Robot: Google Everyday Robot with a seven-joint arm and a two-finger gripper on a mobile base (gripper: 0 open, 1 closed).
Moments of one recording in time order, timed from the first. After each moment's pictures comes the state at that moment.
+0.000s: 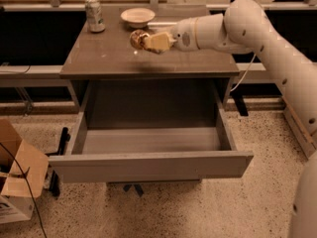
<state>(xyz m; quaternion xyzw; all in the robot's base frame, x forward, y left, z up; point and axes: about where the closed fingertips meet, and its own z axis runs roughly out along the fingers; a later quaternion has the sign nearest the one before) 0.735 0.004 0.922 -0.39 0.71 0.35 0.48</state>
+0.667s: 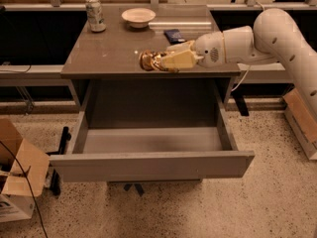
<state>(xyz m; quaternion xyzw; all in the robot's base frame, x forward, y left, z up) 0.655 -0.045 0.904 -0.45 0.67 0.42 0.42</state>
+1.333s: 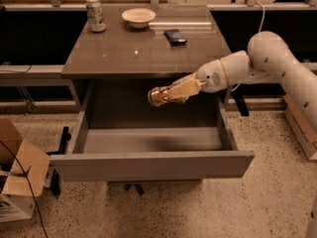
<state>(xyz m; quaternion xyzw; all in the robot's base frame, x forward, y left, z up) 0.628 -0.065 0.813 -0.43 0.73 0.44 0.29</state>
